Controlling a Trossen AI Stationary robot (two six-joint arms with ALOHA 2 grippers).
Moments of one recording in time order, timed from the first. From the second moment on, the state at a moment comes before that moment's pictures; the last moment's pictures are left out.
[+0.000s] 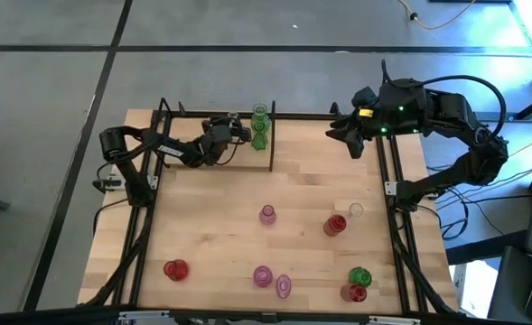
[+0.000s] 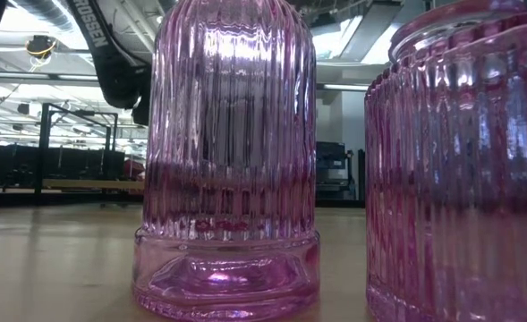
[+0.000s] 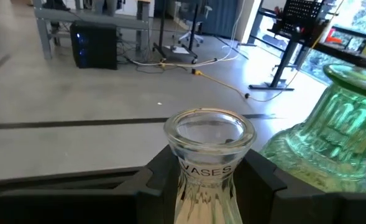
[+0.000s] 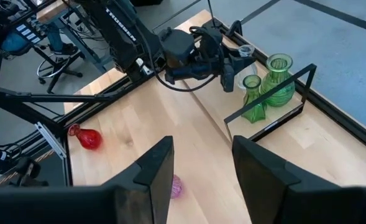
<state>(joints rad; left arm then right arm) 0.45 1.72 0.64 0.78 -0.81 -0.40 -0.16 1.31 1.90 -1.17 0.03 0.44</state>
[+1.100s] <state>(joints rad) 0.55 1.72 0.64 0.80 -0.58 -0.25 -0.16 1.31 1.90 -1.17 0.04 0.44</state>
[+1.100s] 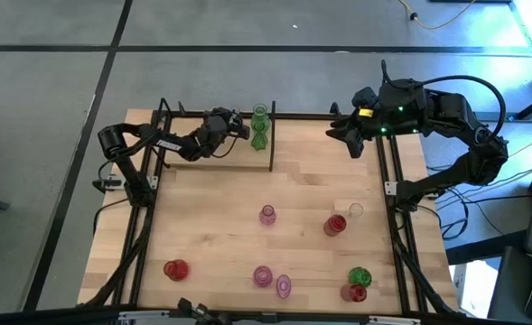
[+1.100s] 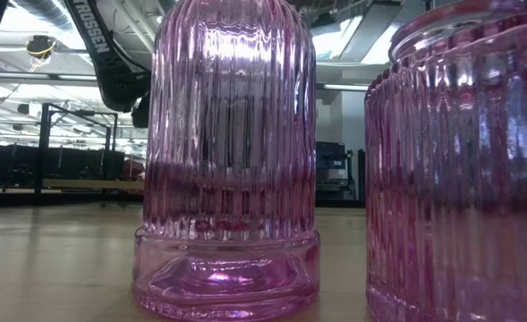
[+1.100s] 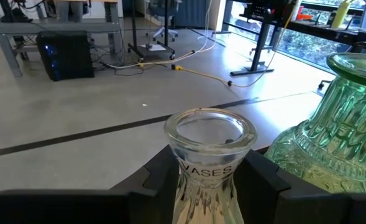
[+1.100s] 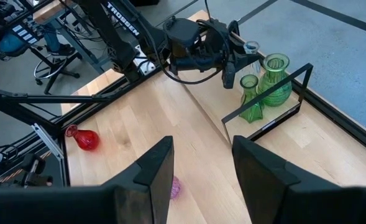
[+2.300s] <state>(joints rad) 0.54 1.72 0.64 0.76 -0.54 -0.20 -0.16 1.31 1.90 -1.16 0.04 0.47</state>
